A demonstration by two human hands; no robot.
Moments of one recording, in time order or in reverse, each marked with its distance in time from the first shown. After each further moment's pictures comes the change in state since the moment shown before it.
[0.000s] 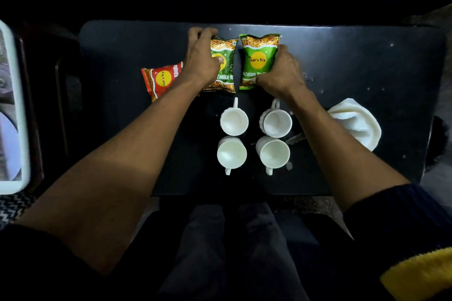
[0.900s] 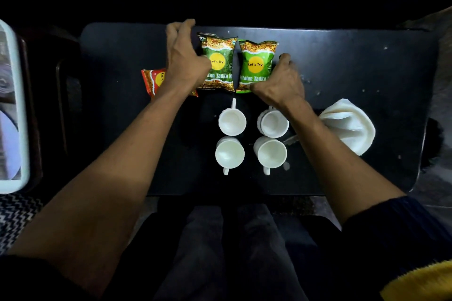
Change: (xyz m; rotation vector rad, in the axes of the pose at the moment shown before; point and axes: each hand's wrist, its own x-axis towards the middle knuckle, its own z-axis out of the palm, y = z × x) left_hand -0.019 -0.001 -0.026 -0.088 0.174 -0.008; right_hand -0.029 -0.001 -0.004 -0.079 0.036 0.012
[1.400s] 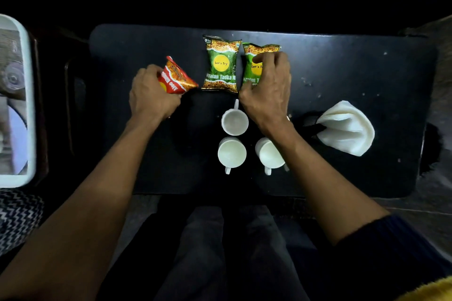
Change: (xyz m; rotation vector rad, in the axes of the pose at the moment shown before) left_hand -0.040 -0.074 -0.043 0.366 0.000 -0.200; right_hand -0.046 -0.032 0.016 0.064 0.383 -0.269
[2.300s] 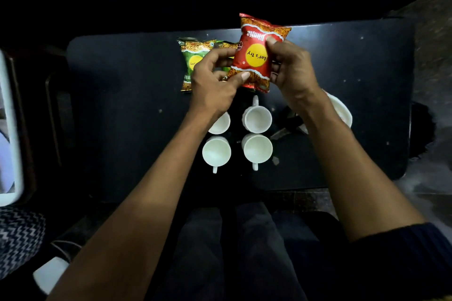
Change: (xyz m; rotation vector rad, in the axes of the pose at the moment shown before) left_hand -0.072 0.157 0.028 -0.913 -0.215 0.154; right_hand 0.031 0.054 -0.068 1.115 -0.294 0.483
